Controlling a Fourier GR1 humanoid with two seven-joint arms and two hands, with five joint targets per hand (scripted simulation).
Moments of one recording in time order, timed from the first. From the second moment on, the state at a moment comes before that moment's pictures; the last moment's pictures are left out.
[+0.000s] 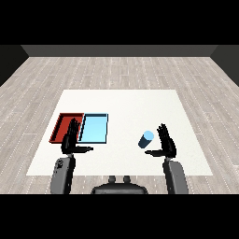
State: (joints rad) left arm -0.01 0.07 0.07 -1.60 0.11 -0.11 -0.30; right arm 0.05 -0.06 -0.07 -1.56 -0.14 0.15 -0.23
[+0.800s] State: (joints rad) left arm -0.02 0.07 0.09 -1.58 0.13 -0.13 -0.31; right arm -0.11 -0.06 -0.12 -1.23 -0.16 0.16 -0.31
